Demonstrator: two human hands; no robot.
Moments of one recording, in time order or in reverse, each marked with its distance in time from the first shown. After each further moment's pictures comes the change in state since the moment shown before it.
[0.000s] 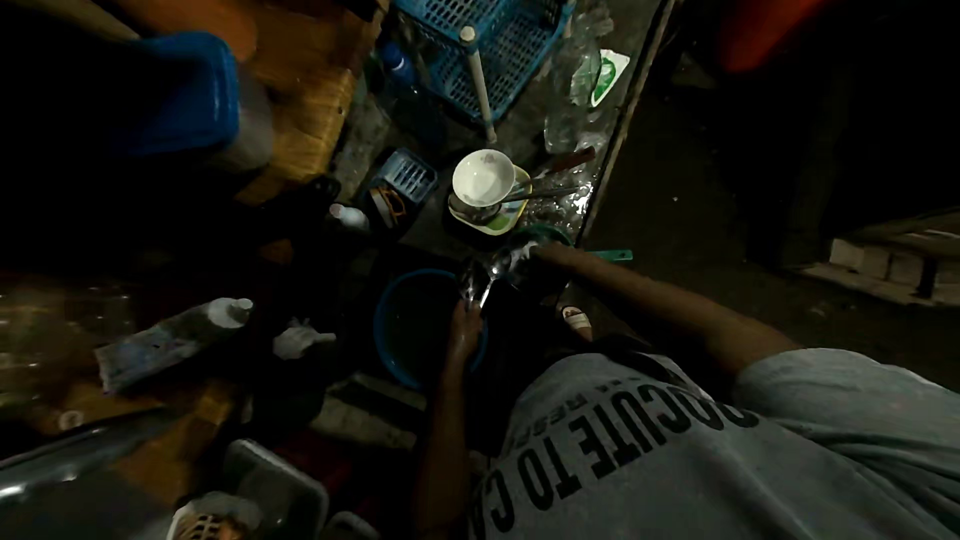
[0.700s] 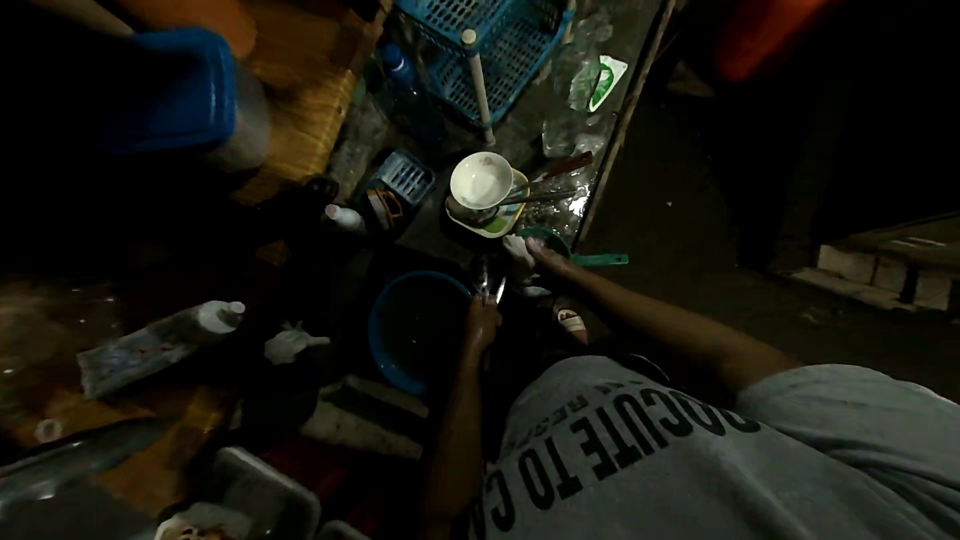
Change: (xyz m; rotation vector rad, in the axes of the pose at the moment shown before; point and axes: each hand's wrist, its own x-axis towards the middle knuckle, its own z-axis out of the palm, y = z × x) left_hand 0.012 0.016 0.028 -0.161 -0.058 0.035; right_hand -0.019 0.000 0.028 1.350 0.063 -0.156
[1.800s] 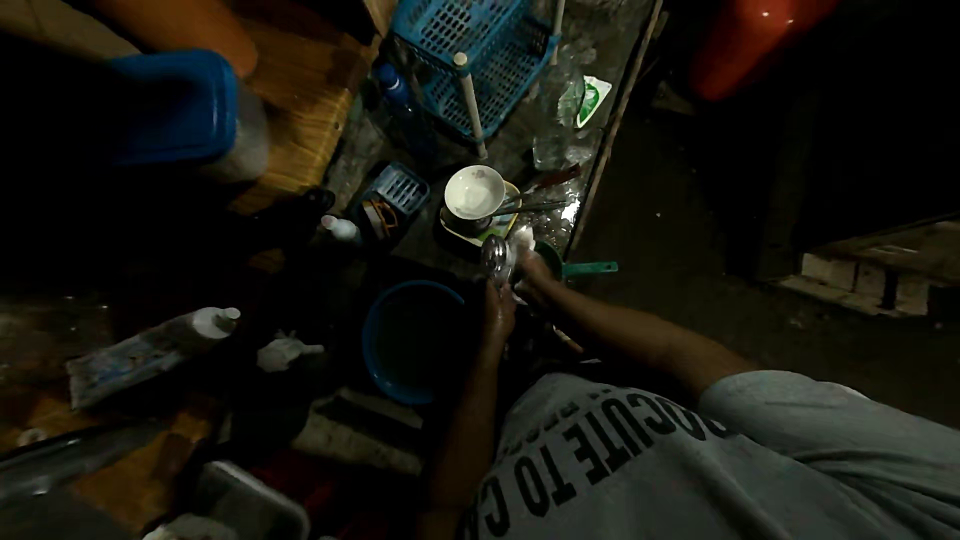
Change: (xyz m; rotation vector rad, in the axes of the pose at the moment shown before) left_hand 0.003 0.039 0.030 0.048 0.071 0.091; right_hand 0.016 -0.023 0.058 0.070 0.573 0.074
